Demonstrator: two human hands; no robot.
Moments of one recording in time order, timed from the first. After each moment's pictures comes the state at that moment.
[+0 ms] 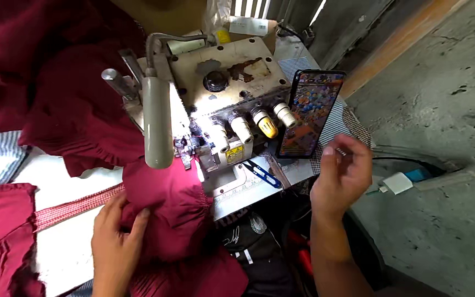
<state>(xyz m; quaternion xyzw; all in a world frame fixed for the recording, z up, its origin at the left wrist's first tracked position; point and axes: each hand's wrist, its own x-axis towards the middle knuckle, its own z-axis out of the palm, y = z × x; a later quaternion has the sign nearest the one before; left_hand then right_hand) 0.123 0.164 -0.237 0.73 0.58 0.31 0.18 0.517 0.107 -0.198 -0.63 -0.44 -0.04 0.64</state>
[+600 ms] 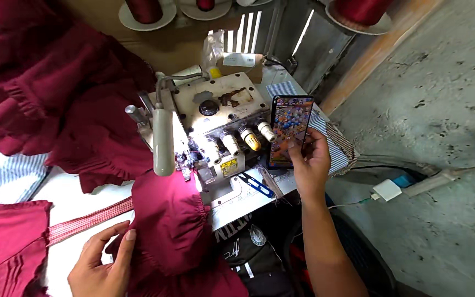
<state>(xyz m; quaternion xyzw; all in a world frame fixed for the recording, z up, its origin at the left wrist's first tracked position) 0.111 0.152 -0.220 0.71 0.53 0.42 0.21 0.532 0.142 -0.199 -0.65 -0.39 0.09 0.65</state>
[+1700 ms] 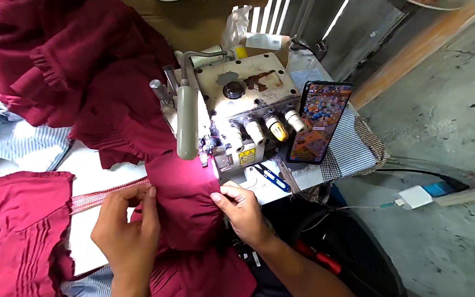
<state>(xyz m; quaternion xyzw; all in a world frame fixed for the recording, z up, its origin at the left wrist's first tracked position) 0.156 0.169 -0.189 0.73 0.53 0.43 0.07 0.363 0.122 -0.226 -0.49 -0.46 0.44 0.59</state>
